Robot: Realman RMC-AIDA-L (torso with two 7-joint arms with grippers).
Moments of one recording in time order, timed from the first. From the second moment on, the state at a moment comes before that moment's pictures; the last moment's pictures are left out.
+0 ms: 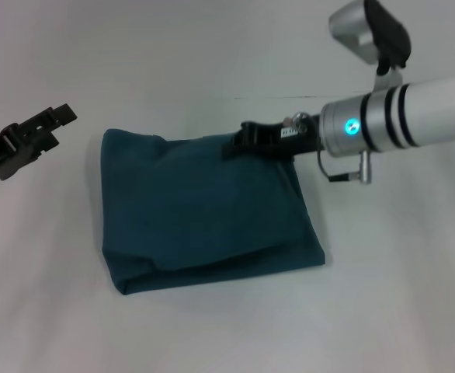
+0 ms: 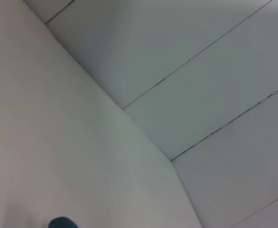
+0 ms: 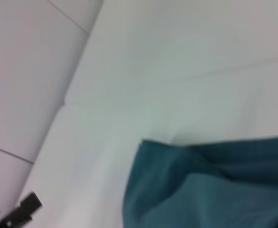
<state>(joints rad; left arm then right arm) -0.43 -2.13 0.45 0.77 1.84 1.33 -2.15 1.02 2.09 -0.85 -0.40 -2.17 -1.00 2.50</state>
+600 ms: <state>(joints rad) -0.43 -2.13 0.45 0.77 1.83 1.33 -2.15 0.95 2.07 -0.91 -0.51 -2.19 -1.01 2.57</state>
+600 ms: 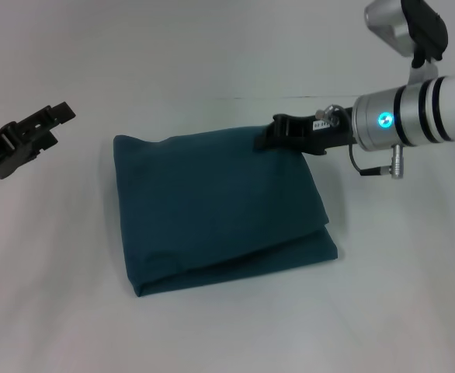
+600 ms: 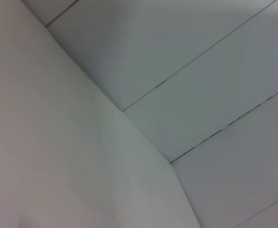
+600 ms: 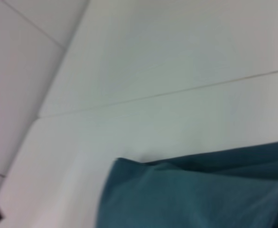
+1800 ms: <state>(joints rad) -0.43 -2.13 0.43 0.76 1.83 1.33 -2.15 0.94 2.03 -0.95 -0.55 -2.36 -0.93 2.66</state>
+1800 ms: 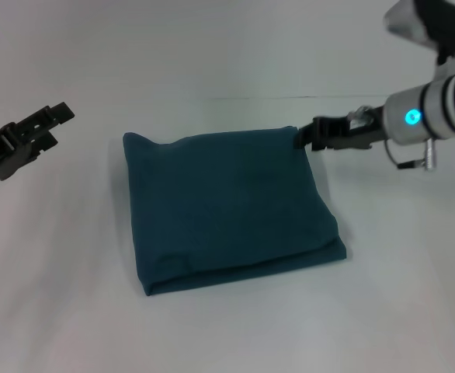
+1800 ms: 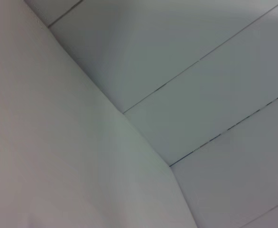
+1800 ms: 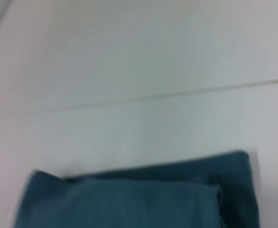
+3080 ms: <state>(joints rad) -0.44 -2.13 0.44 0.75 1.83 1.31 -2.15 0.98 2.07 -1.01 -0.48 -2.33 -0.84 2.65</state>
